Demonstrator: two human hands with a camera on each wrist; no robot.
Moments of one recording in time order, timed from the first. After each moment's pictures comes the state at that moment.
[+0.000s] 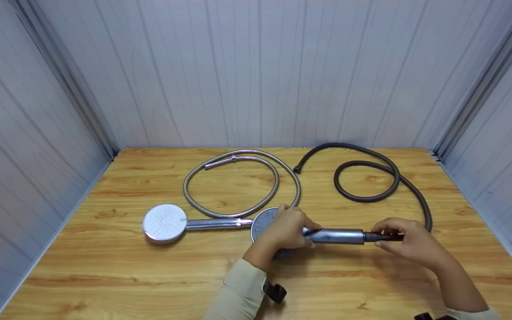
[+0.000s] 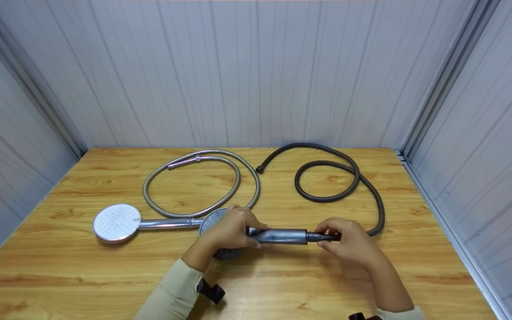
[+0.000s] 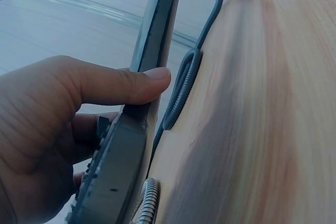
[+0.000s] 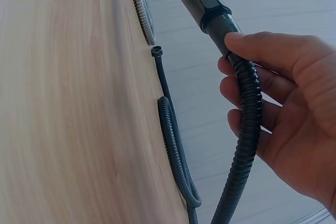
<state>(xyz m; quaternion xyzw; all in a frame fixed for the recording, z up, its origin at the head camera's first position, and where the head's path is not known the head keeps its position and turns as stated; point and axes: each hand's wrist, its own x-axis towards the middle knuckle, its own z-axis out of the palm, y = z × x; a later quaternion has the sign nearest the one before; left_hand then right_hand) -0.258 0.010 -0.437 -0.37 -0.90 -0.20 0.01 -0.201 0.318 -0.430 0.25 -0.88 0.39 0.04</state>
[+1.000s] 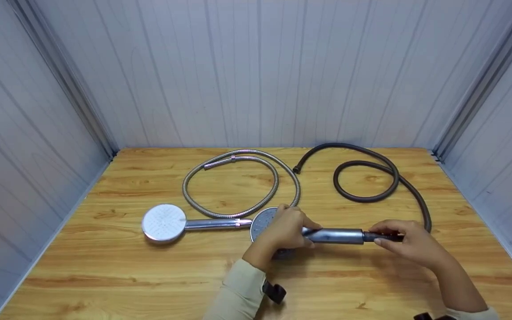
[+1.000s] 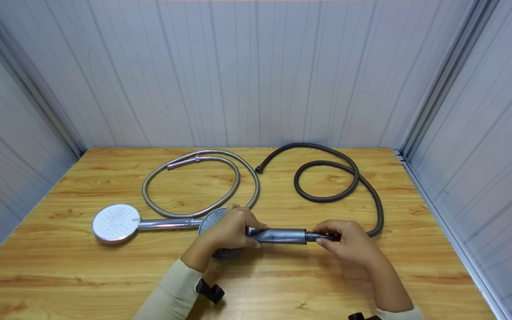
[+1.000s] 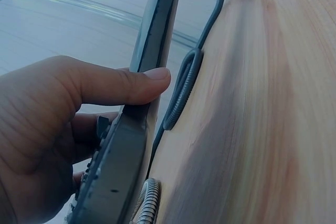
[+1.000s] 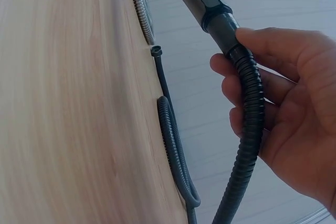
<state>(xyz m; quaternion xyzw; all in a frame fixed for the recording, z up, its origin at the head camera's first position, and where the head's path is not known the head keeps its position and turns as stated) -0.257 0.010 -0.436 -0.37 -0.90 -0.22 0.01 -0.200 0.320 -0.427 0.23 -0.88 0.41 0.00</state>
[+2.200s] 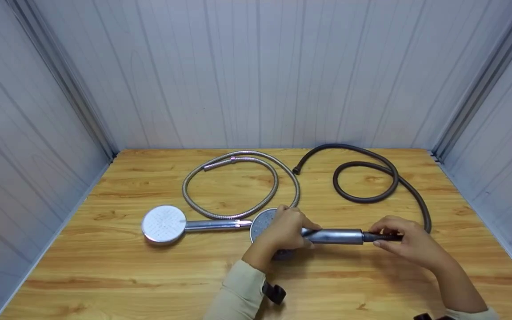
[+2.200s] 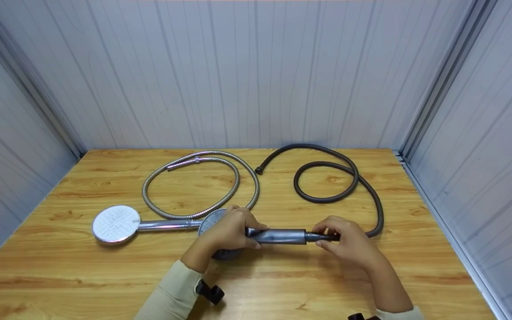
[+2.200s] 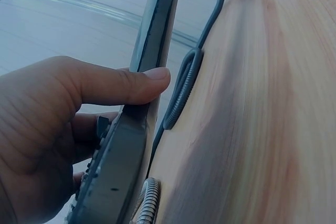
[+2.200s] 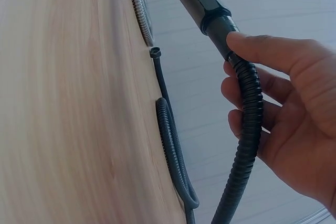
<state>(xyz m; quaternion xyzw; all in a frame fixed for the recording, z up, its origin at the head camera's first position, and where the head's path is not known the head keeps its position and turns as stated) -0.257 0.009 -0.437 -0.38 -0.90 -0.21 0.02 -0.202 0.320 -0.432 0.29 -0.88 0.38 0.07</state>
